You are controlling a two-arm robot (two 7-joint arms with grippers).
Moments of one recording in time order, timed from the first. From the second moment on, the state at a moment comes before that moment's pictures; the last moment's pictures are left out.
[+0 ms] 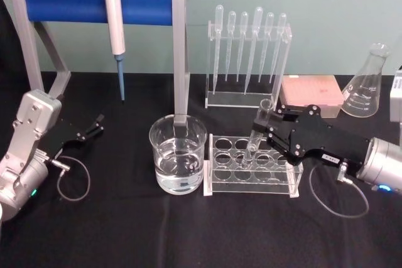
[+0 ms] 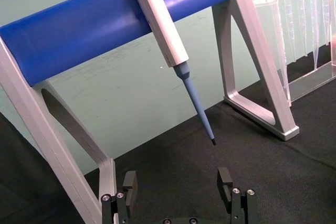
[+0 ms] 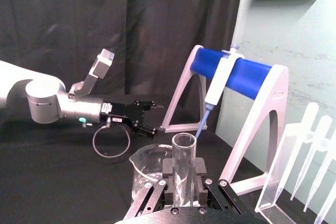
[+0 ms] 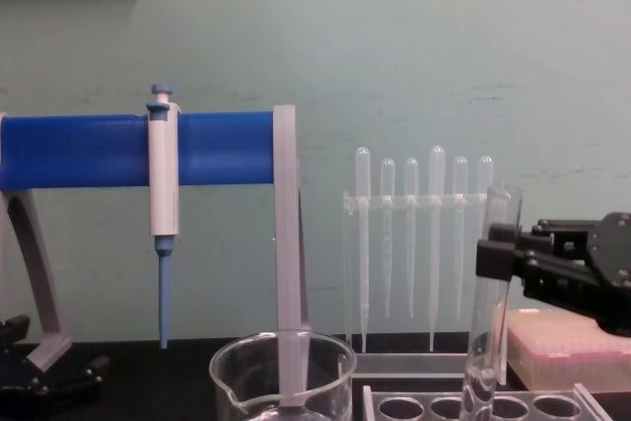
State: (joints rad) left arm -0.20 0.60 0.45 -1.41 -0.25 -0.12 0.03; right arm 0.26 0.66 -0.42 -1.56 0.58 -0.21 0.77
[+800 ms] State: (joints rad) left arm -0.20 0.60 0.45 -1.41 -0.25 -0.12 0.03; right arm 0.26 0.62 -0.44 -1.49 0.52 -0.26 0.77
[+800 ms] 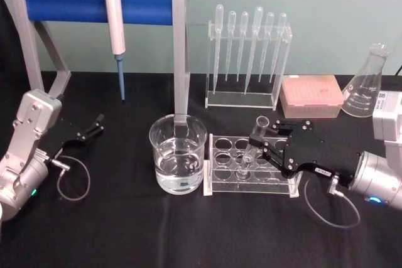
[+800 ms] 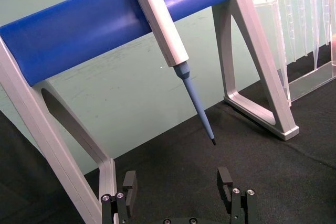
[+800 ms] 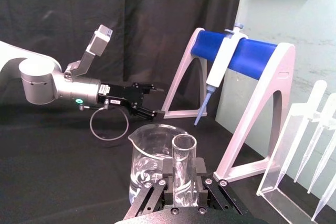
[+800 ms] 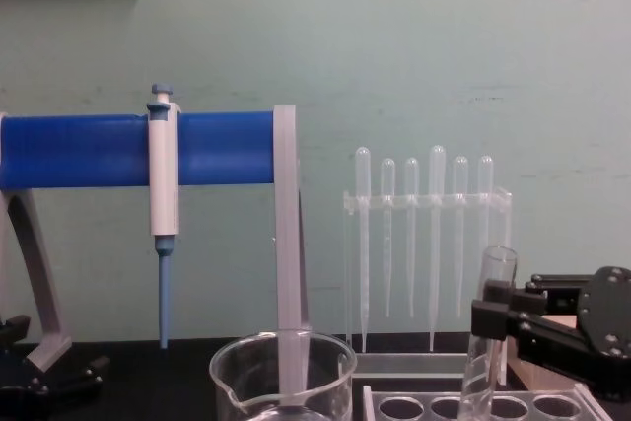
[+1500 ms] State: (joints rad) left arm -0.20 0.60 0.45 -1.41 -0.25 -0.12 0.03; right arm 0.25 0.62 -0.44 -1.48 0.50 -0.26 0.77
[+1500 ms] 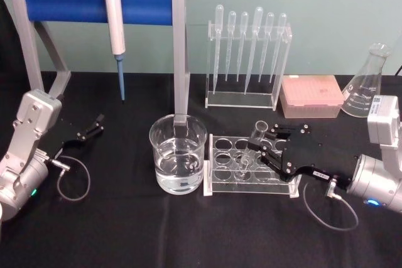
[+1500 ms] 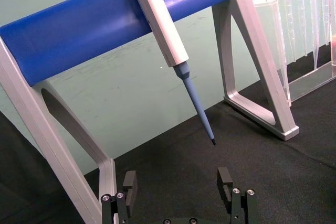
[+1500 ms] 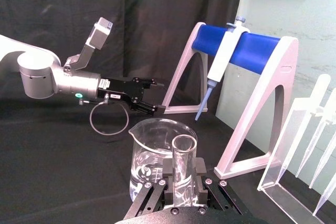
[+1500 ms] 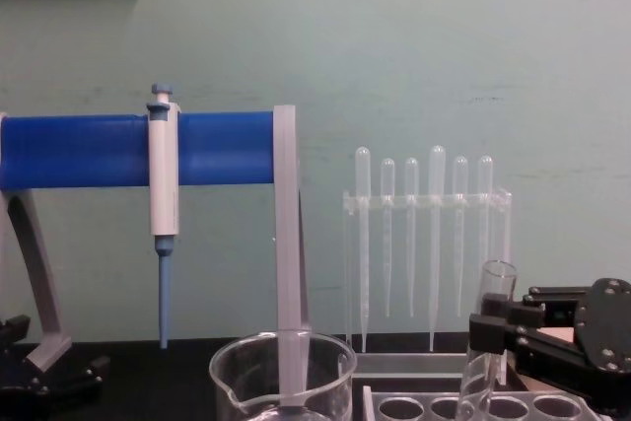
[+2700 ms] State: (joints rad) left arm -0.20 0.60 0.45 -1.41 -0.25 -0.12 0.03; right arm 0.20 0.60 -0.35 -1.56 0.65 -0.28 0.76
